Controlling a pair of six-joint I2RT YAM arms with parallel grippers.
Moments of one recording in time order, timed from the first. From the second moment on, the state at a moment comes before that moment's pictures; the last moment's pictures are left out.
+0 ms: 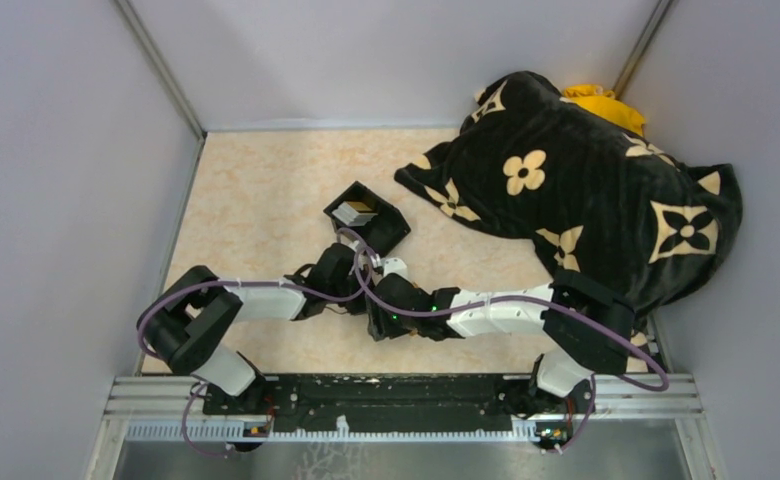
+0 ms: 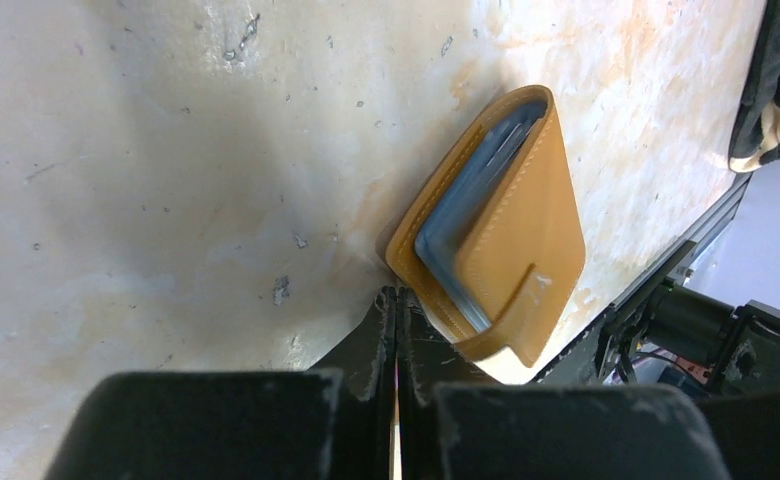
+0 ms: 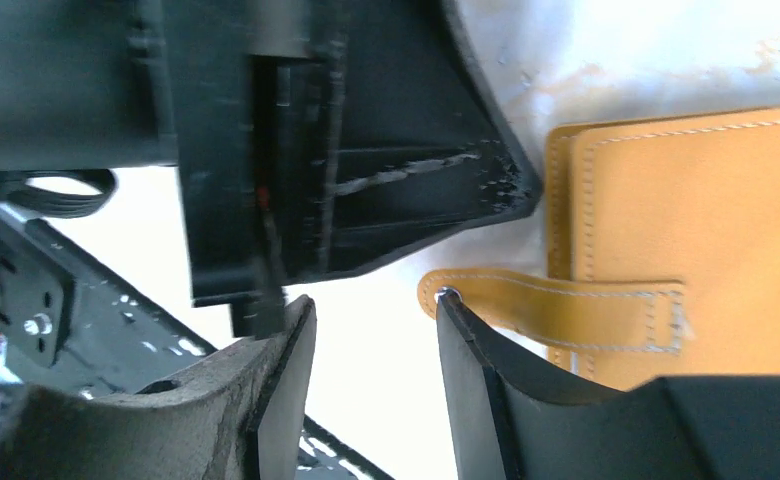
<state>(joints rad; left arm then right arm) -0.75 1.55 0.54 0.23 0.25 -0.91 1.17 1.55 0.78 -0.09 0.16 0.76</state>
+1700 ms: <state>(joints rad) -0.76 1.57 0.55 0.24 0.23 -0.93 0.72 1.08 0.38 -0.02 0.05 0.82</state>
